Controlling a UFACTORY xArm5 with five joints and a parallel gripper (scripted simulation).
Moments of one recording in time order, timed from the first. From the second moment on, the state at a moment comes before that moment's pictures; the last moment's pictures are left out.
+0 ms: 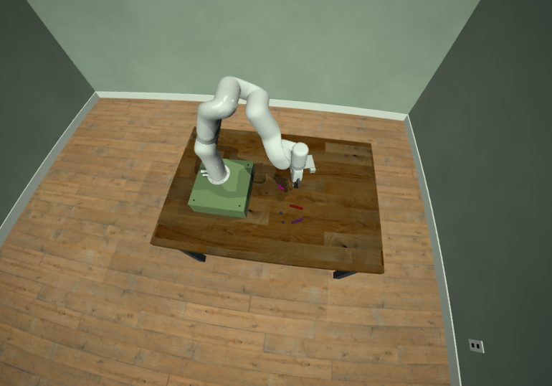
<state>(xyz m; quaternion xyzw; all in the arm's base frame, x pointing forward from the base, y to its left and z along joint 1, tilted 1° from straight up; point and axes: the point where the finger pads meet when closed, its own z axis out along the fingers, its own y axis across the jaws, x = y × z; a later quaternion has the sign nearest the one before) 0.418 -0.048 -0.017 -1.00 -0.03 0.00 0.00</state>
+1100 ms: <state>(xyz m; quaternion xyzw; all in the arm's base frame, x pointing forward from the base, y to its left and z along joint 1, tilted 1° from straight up) 0.423 -0.047 -0.019 -1.00 0.05 0.00 0.00</state>
